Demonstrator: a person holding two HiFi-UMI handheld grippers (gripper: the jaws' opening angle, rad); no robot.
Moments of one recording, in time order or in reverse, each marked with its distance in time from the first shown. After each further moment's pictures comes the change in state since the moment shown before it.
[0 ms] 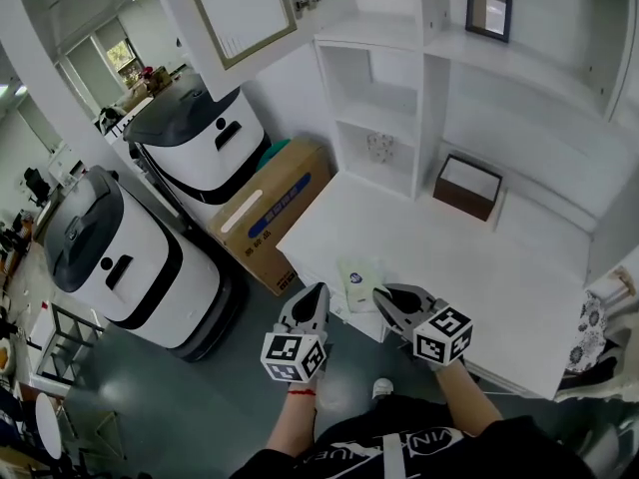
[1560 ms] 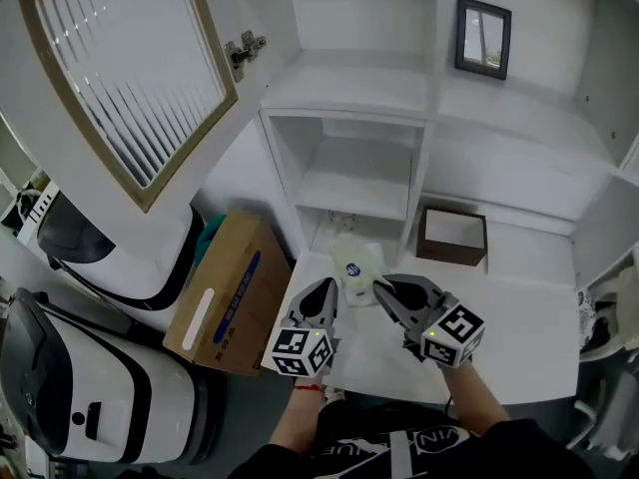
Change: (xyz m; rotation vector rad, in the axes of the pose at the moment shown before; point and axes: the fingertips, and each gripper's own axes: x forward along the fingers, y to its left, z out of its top) left arm 0.281 0.084 0.055 -0.038 0.010 -0.406; right arm 0.128 -0.174 0.145 -0.184 -0.138 -0.314
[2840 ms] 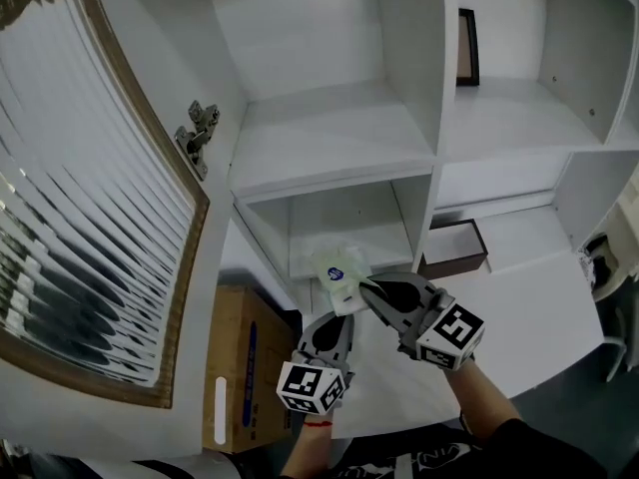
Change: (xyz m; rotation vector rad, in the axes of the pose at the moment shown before) left arm 0.063 0.023 0.043 0.085 0.061 -0.400; right arm 0.099 -0.059 0.065 -0.106 -0.103 -0.232
